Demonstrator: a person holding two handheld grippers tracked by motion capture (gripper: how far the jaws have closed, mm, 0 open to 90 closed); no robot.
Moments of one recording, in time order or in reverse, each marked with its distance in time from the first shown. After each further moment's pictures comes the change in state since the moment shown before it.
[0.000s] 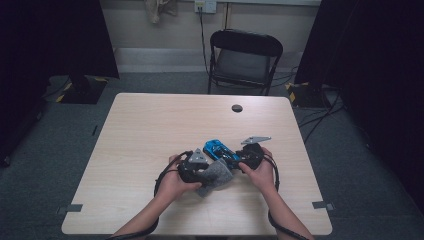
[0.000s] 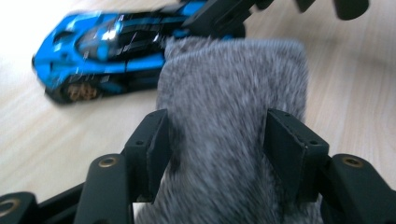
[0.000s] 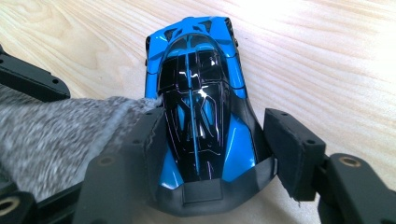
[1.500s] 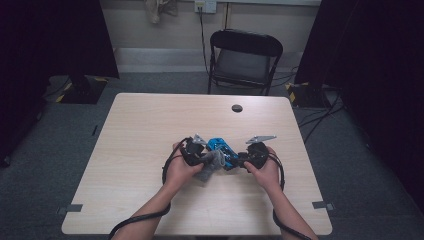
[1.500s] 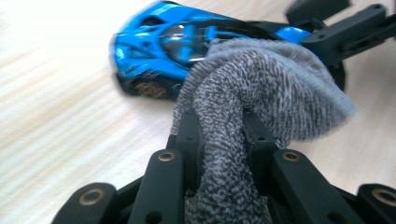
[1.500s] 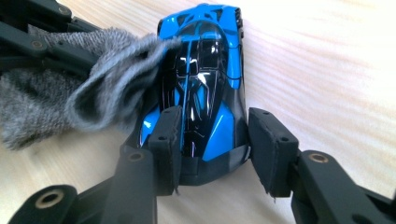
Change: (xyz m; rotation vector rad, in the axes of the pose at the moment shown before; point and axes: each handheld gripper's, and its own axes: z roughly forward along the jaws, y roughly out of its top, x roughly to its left) left arm 0.042 0.019 0.015 0.035 0.121 -0.182; right arm -0.011 -0.002 -0.012 0.025 0.026 0.021
